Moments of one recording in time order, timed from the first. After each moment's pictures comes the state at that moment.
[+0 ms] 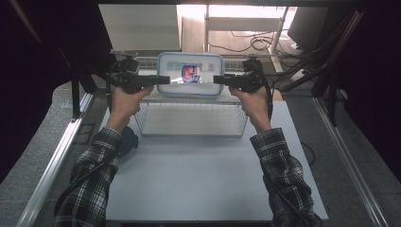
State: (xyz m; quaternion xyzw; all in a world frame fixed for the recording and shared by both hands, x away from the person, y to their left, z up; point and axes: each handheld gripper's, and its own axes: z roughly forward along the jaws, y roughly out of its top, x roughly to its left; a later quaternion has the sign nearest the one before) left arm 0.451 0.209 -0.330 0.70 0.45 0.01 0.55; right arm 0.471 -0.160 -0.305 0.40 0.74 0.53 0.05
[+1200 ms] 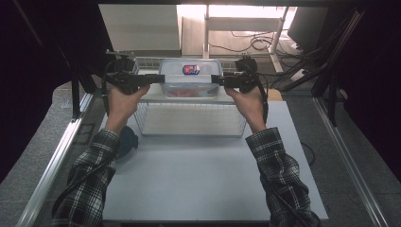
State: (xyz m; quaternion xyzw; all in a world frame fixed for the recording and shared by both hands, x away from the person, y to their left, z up) left arm 0.440 0.213 -0.321 0.70 0.47 0.06 0.54; right arm 0.464 -0.142 -0.300 0.41 0.75 0.50 0.13
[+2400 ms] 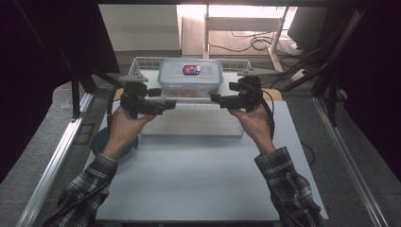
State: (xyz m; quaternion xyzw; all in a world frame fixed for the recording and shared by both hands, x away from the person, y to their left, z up) left arm 0.368 0.170 -0.337 0.78 0.35 0.13 0.51; right arm 0.410 -0.152 -0.315 0.34 0.77 0.51 0.16
